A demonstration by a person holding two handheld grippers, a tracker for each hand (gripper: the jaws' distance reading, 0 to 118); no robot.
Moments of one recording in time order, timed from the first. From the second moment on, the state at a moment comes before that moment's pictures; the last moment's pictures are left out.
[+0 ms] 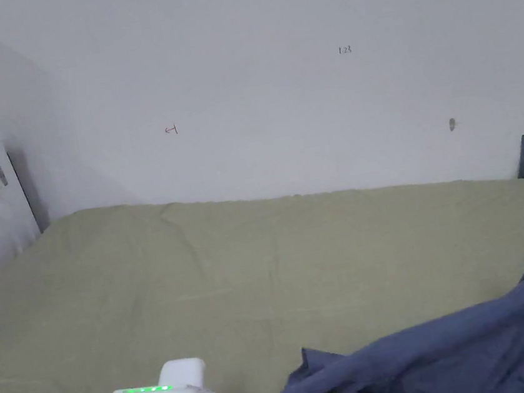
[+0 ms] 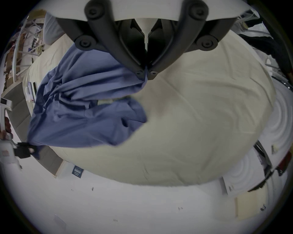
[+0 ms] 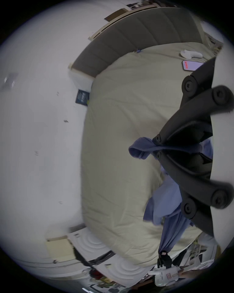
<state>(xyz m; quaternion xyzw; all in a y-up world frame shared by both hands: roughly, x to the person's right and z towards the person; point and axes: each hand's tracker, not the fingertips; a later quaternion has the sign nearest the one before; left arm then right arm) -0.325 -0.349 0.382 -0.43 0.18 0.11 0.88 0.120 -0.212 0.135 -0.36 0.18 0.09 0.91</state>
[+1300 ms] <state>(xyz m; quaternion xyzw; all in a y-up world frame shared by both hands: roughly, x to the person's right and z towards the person) -0.407 -0.082 0.303 -0.23 0.36 0.00 0.90 0.141 -0.038 0.112 -0.24 0.13 -0.01 0.96</state>
